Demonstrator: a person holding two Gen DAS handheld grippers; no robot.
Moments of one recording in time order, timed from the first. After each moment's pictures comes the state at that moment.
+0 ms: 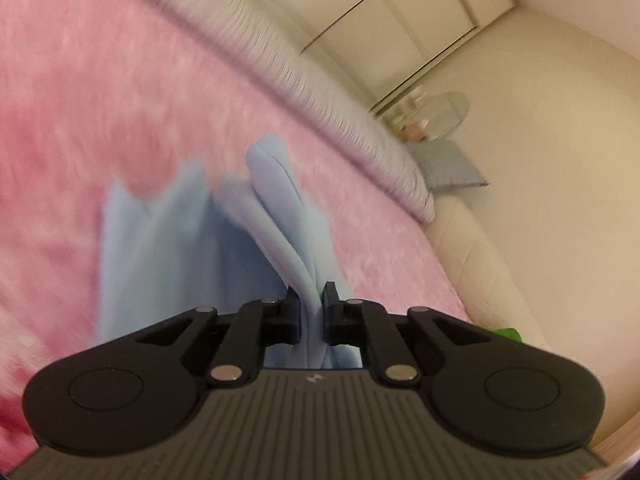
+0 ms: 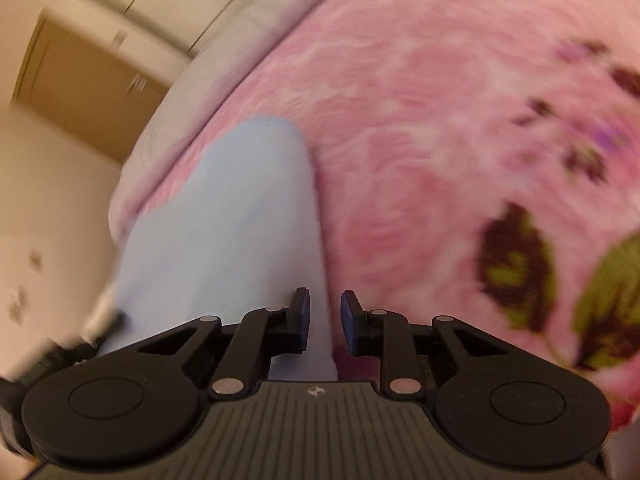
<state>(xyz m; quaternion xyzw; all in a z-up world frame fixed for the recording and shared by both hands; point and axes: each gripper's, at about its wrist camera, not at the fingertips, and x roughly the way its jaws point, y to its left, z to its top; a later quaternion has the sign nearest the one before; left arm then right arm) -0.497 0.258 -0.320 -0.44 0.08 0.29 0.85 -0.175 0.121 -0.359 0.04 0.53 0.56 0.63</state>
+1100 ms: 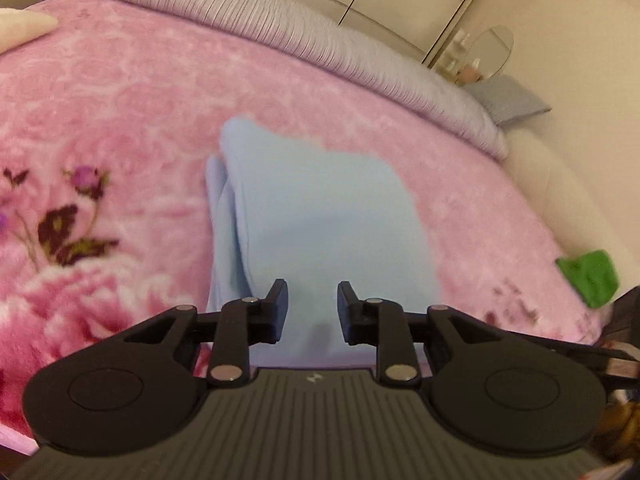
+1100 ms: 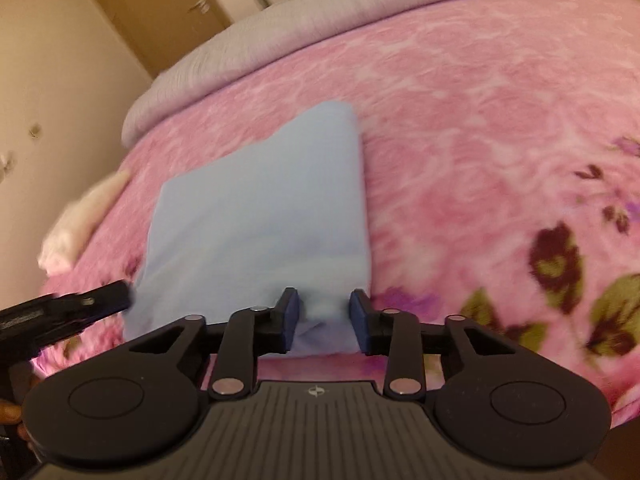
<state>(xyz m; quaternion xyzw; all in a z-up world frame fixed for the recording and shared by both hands) -0.516 0.203 -0.326 -0.35 0.22 0.37 0.83 -0.252 0.098 -0.331 -0.12 0.42 0.63 0.65</state>
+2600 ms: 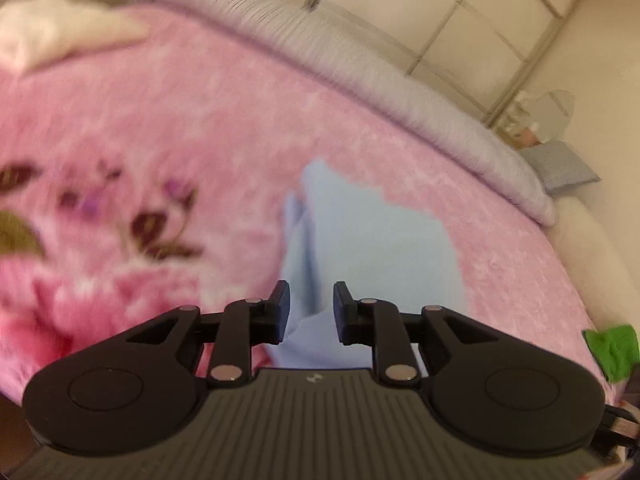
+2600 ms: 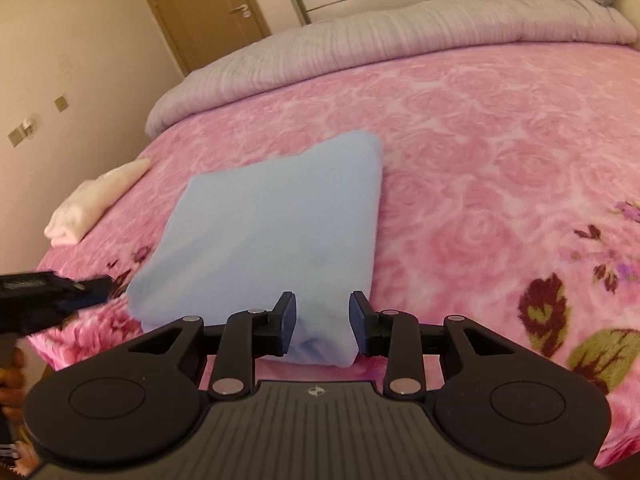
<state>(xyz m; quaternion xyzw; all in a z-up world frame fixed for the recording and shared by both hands) -0.552 0.186 -0.297 -0.37 0.15 0.46 0.79 -0.246 0.087 -0.320 -0.11 0.38 0.66 0.64</state>
